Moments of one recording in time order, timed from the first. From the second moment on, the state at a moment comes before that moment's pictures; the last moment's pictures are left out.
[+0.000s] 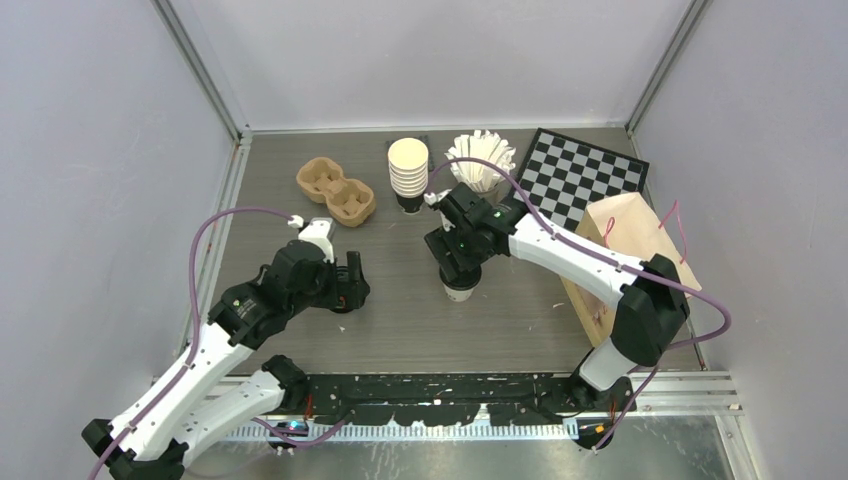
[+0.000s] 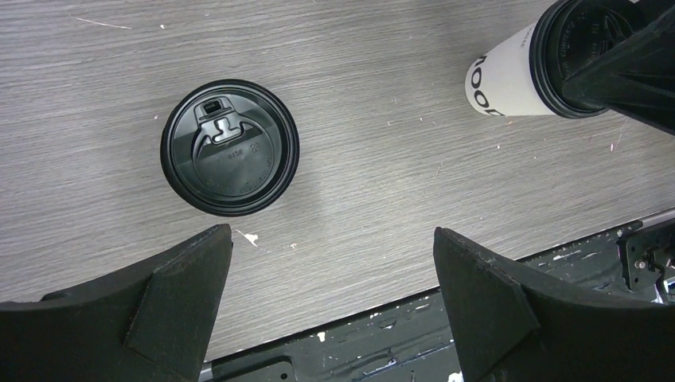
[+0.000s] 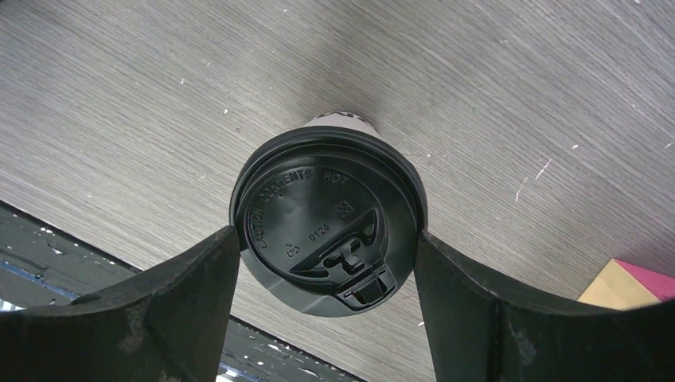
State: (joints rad) left arm -0.67 0.72 0.85 -0.85 -0.16 -0.50; right arm 0.80 1.59 1.34 -0.85 0.07 0.22
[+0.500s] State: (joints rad) left arm -0.67 0.73 0.85 -0.85 -0.17 -0.50; right arm 0.51 1.67 1.42 -0.85 0.06 0.22
